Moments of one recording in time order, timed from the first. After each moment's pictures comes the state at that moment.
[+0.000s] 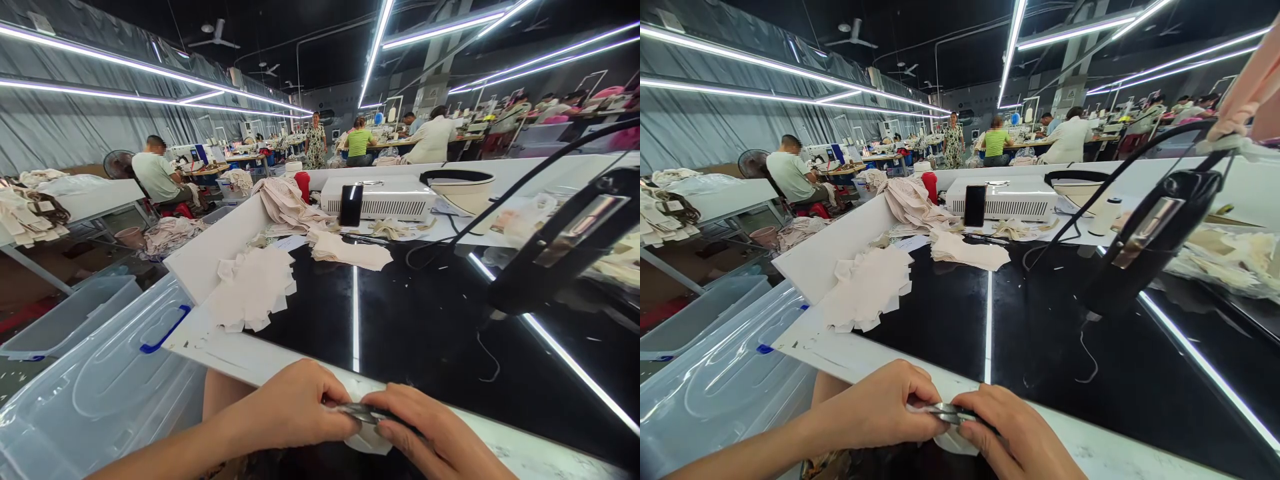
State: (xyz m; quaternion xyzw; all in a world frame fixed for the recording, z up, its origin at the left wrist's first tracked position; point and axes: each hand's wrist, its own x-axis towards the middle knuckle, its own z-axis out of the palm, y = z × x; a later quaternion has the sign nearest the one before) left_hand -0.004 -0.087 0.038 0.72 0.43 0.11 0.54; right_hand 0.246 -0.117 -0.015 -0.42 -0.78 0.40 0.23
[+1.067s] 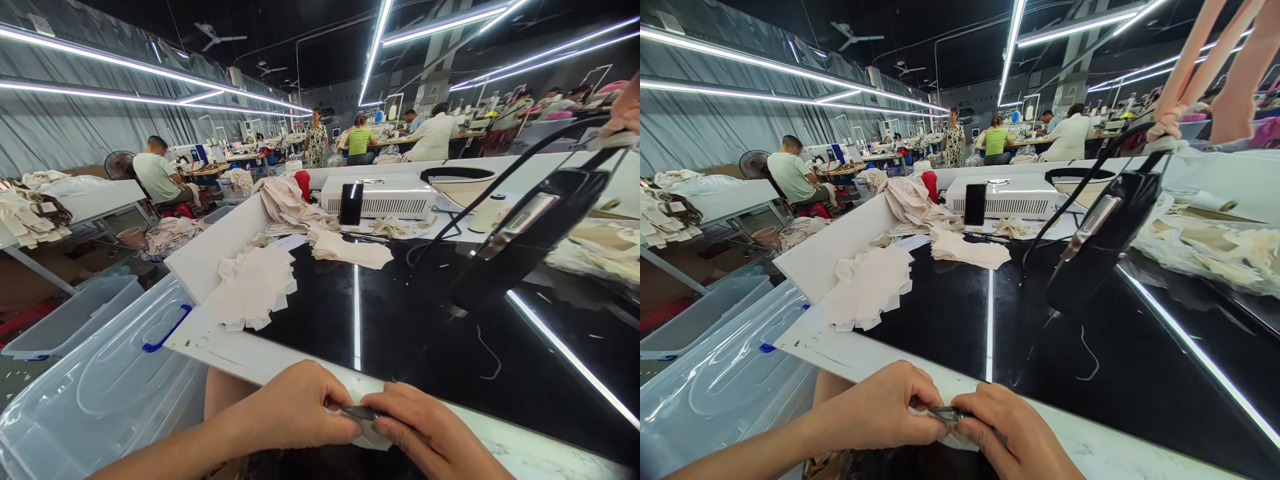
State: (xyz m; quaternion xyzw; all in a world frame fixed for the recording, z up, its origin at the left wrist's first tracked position) left_hand -0.002 -0.091 0.038 0.73 0.44 0.10 0.51; right_hand 0.244 -0.118 -0.022 -0.43 -0.78 0.40 0.21
